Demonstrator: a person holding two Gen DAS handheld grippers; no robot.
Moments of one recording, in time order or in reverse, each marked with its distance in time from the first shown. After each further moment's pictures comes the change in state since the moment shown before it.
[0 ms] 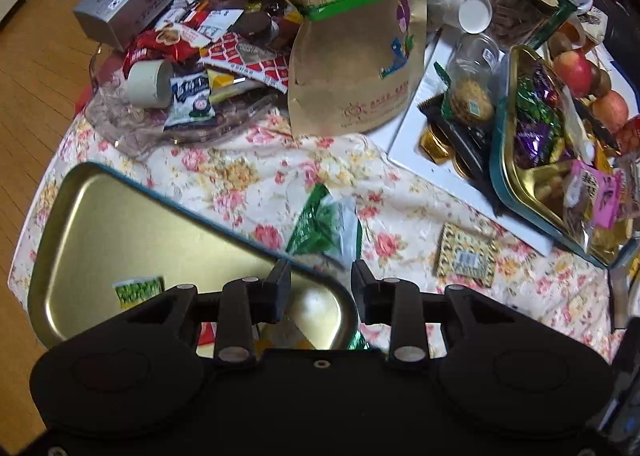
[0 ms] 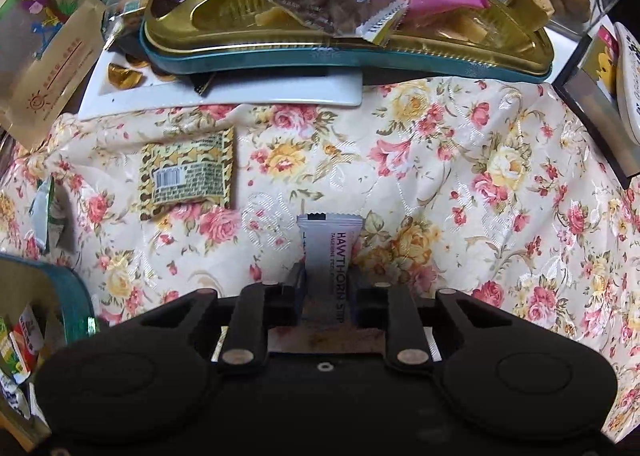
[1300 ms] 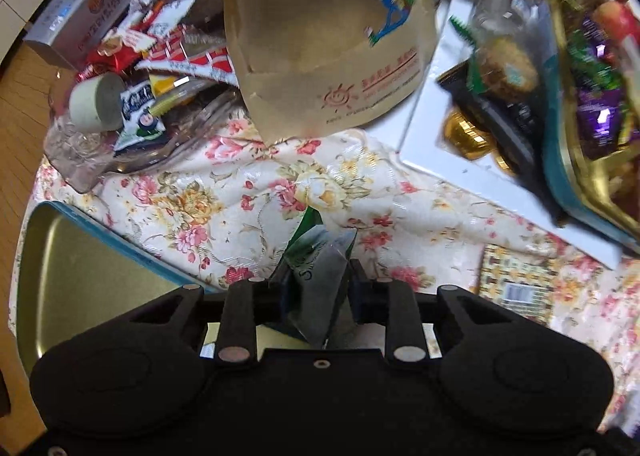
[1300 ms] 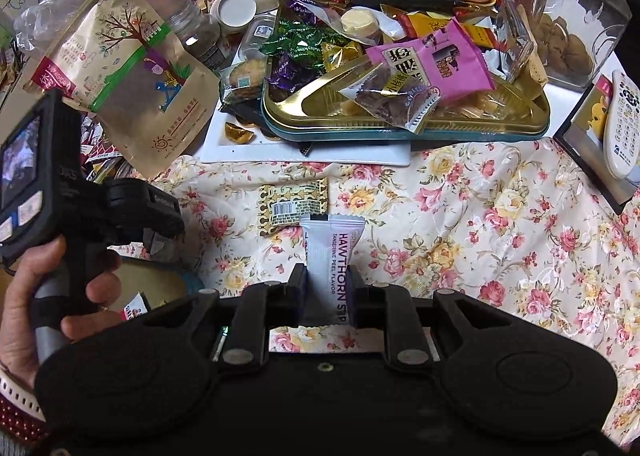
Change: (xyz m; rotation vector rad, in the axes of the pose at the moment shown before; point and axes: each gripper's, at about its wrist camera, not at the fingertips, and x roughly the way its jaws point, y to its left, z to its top) left arm 0.065 -0.038 0.011 0.079 0.013 0.134; right arm -0.106 -0.001 -0.018 -0.021 -0.141 0.187
